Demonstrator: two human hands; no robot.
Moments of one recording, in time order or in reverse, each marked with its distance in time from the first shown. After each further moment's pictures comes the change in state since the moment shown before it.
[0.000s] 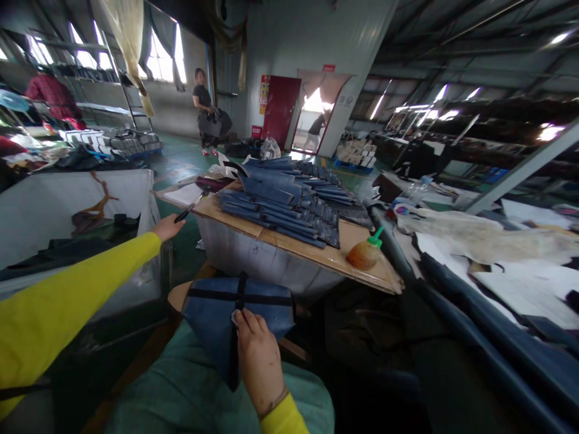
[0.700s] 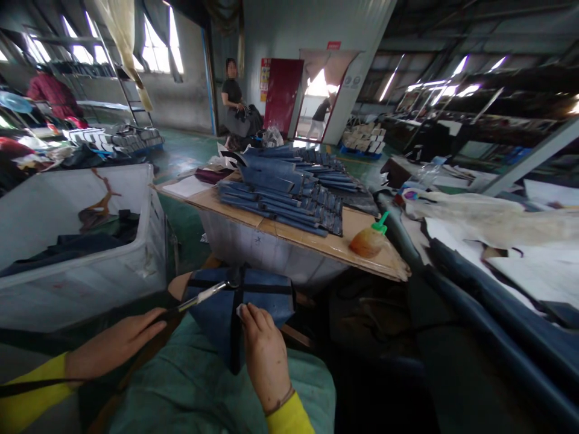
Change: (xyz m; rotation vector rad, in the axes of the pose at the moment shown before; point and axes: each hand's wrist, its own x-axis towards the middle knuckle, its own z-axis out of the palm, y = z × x) left_hand -0.241 -0.045 0.012 -0.083 -0.339 0.318; right_hand -0.019 0.015 0.004 0.179 0.074 0.017
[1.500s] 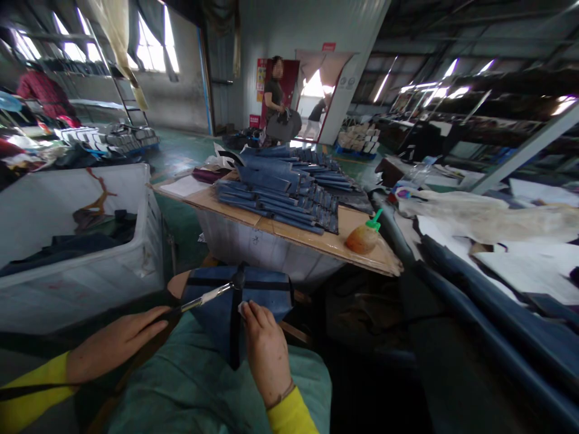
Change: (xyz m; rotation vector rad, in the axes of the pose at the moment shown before) left_hand -0.004 0.010 -0.001 0.084 -0.097 0.047; right_hand -0.004 0.000 -0.003 -0.018 0.023 -0.001
